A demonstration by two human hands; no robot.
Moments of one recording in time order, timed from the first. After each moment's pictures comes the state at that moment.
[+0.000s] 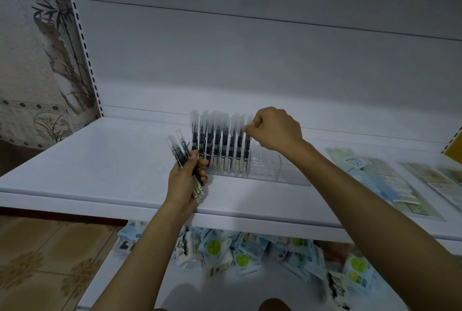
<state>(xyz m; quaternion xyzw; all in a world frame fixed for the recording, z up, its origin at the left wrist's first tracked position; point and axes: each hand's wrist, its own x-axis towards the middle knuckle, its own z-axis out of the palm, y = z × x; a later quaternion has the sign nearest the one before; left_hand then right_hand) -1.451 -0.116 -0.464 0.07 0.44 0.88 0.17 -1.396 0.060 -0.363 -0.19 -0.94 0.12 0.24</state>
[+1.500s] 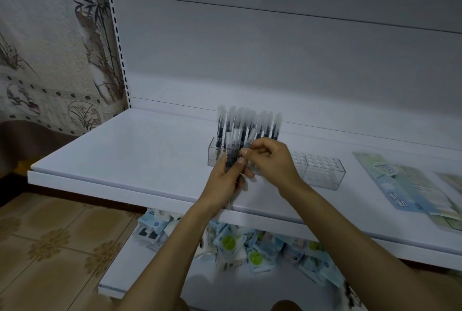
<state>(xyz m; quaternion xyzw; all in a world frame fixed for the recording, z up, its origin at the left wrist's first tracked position) -1.434 -0.115 -0.464 0.28 0.64 0.70 0.12 -1.391 0.002 -0.425 -0.09 -0.80 0.54 0.26</state>
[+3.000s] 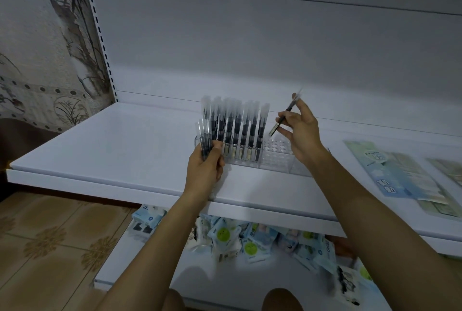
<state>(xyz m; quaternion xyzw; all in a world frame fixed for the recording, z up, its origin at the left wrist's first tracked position) -1.440 -0.109 -0.467 0.17 0.60 0.78 0.08 -1.410 0.104 -0.416 -0.14 -0.60 0.71 0.34</state>
